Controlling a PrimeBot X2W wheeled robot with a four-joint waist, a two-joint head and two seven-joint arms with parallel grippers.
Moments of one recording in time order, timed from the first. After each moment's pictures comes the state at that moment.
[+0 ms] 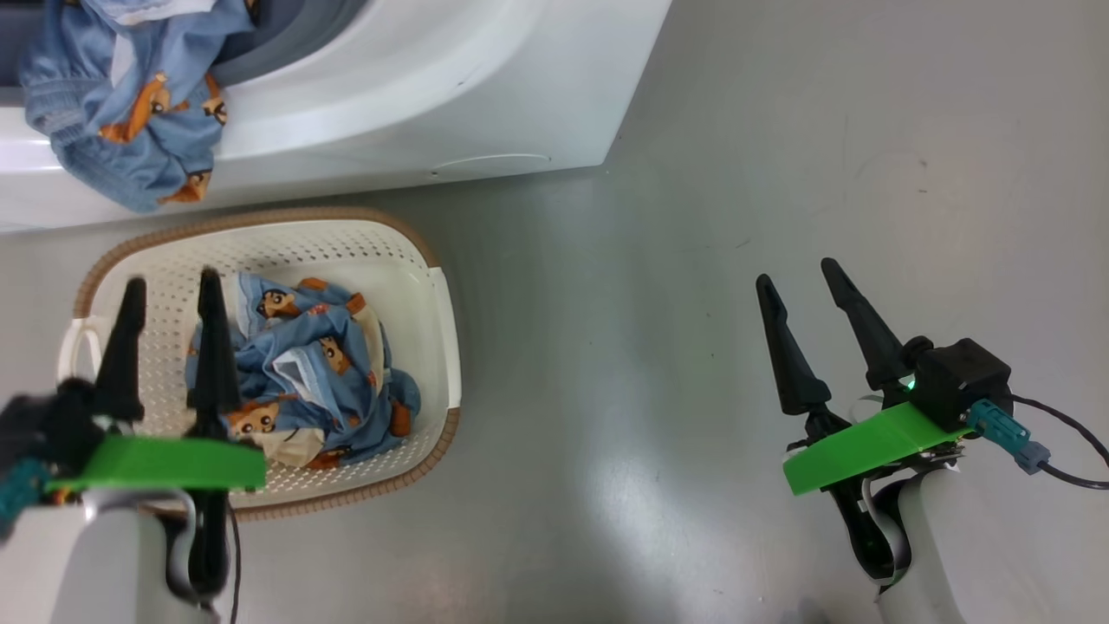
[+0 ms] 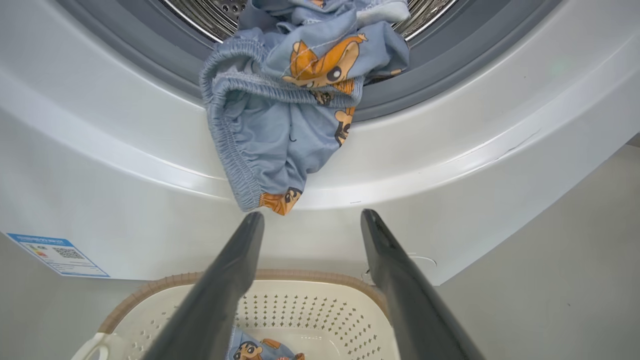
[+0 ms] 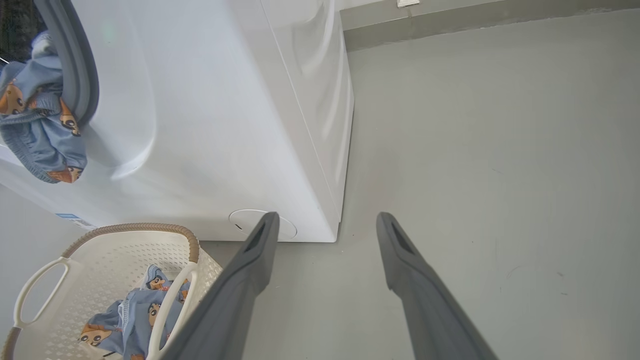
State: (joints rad) left arm -0.35 0.09 0.02 0.26 -0.34 -0.13 -0.26; right arm -0.34 -0.06 0.08 0.24 0.22 0.13 -0.26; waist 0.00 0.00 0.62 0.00
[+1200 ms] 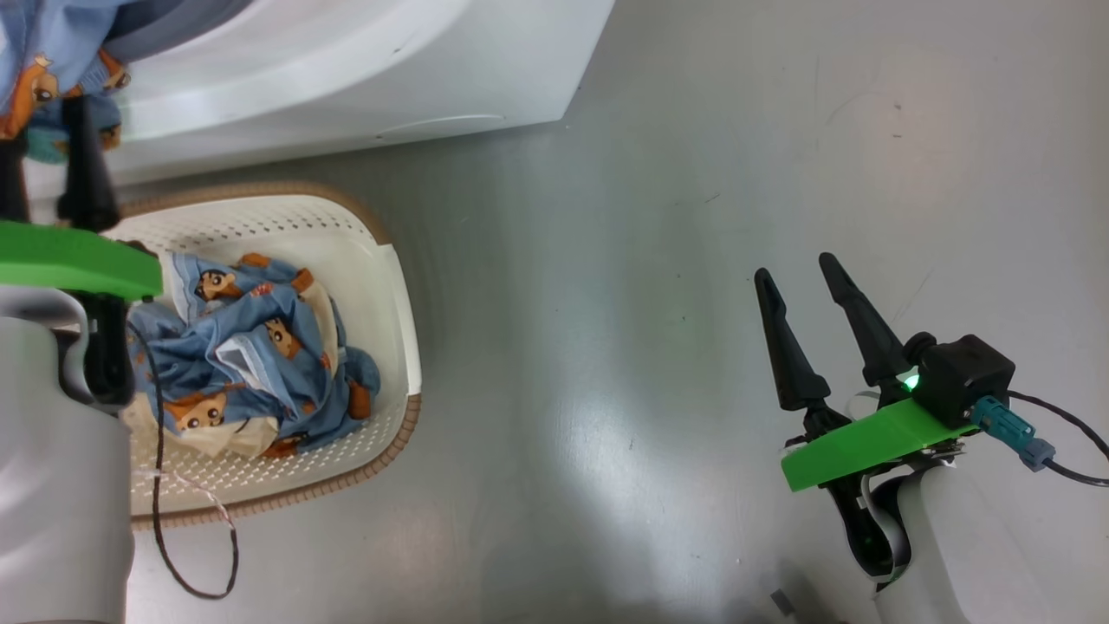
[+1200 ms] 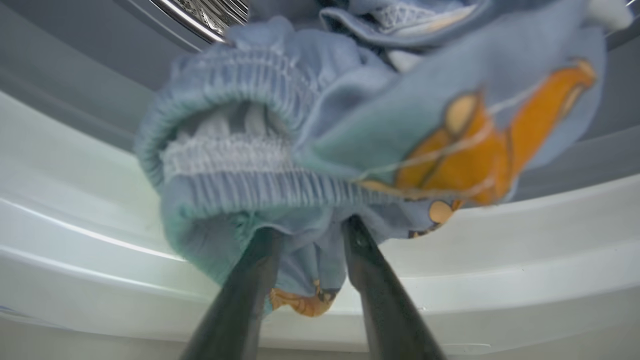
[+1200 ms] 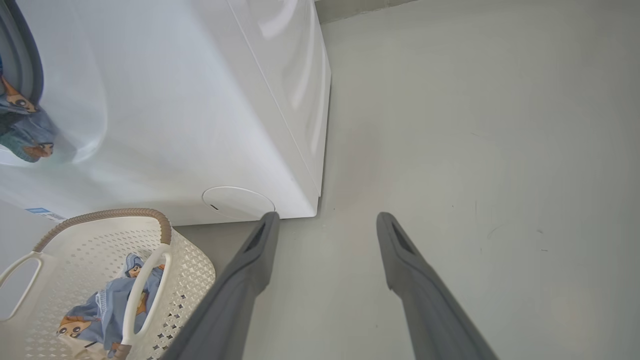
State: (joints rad) left arm -0.83 0.20 0.00 0.71 -0.43 -0.13 -0.26; right arm -0.35 -0.06 0.09 0.23 0.25 0.13 -0.26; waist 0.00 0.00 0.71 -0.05
